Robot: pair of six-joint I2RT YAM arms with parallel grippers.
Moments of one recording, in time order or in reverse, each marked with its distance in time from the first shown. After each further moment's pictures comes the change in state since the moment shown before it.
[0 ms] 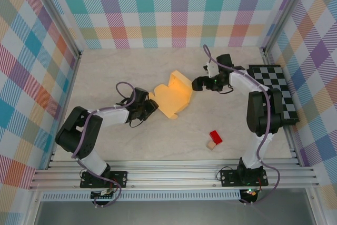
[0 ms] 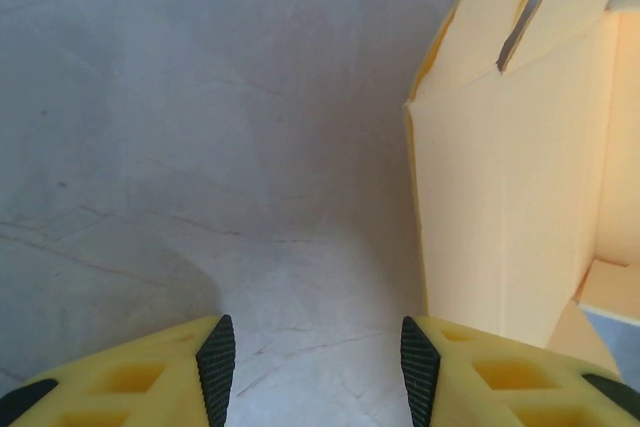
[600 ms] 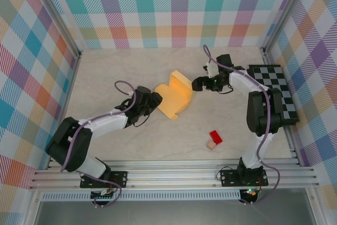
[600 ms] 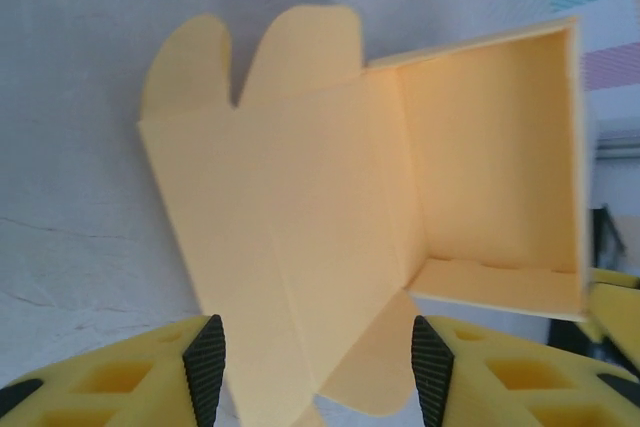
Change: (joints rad) left arm -0.098 -0.130 -0.010 0.068 -0.163 -0.049; right arm 0.000 0.001 -0.001 0.000 -0.002 0.000
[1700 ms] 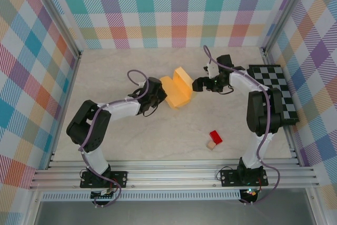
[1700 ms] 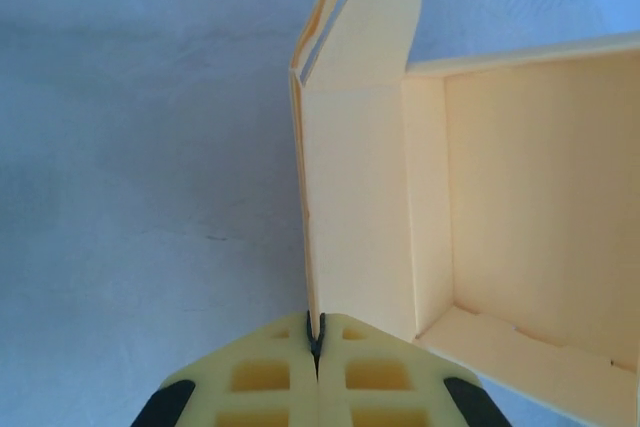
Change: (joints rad) left arm 0.000 0.252 0.304 -0.085 -0.031 0.136; right arm -0.006 -0.001 -0.003 -0.013 0.001 0.007
